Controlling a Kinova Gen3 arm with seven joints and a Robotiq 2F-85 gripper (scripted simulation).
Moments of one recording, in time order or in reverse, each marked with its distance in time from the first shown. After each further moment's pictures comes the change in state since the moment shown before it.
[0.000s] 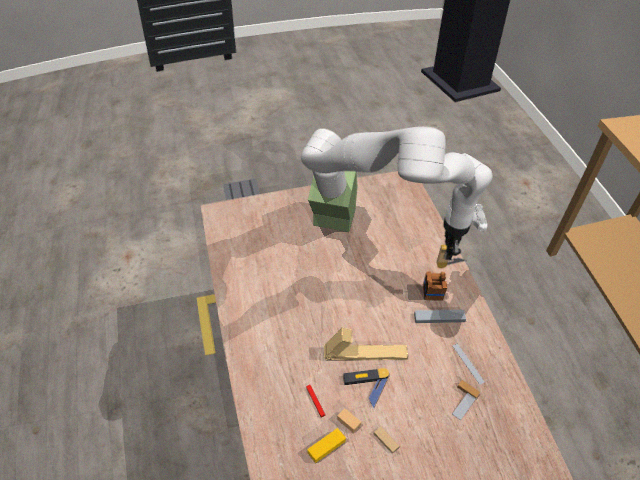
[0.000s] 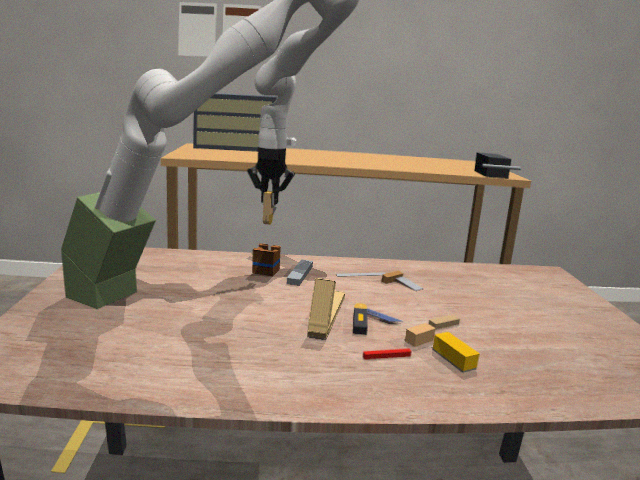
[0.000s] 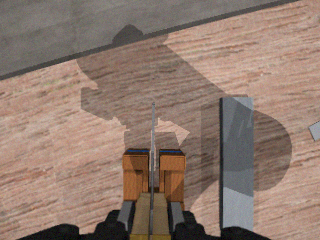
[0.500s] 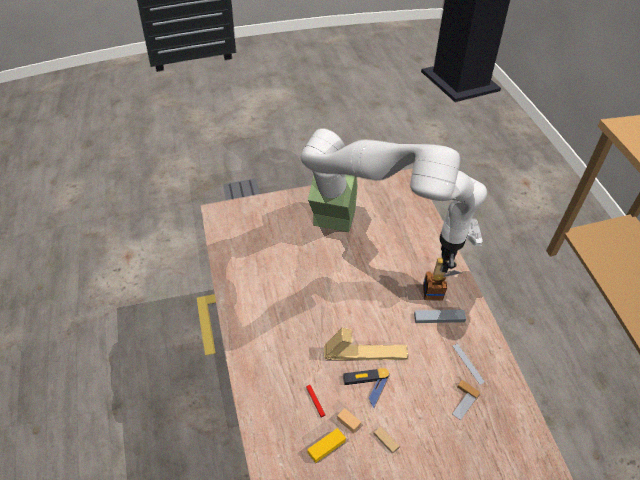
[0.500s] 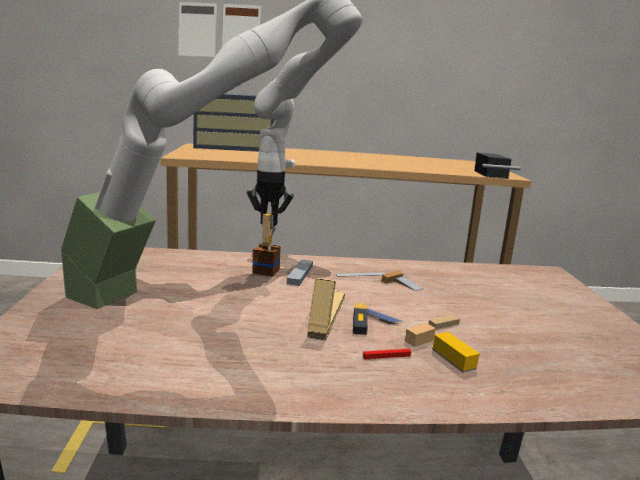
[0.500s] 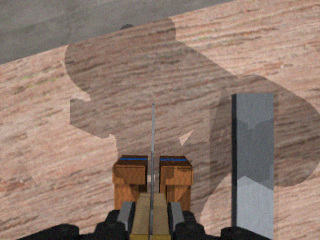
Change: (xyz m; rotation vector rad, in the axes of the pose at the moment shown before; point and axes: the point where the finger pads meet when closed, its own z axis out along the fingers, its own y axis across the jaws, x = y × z) arm 0.001 0.000 0.062 -0.001 0.001 0.001
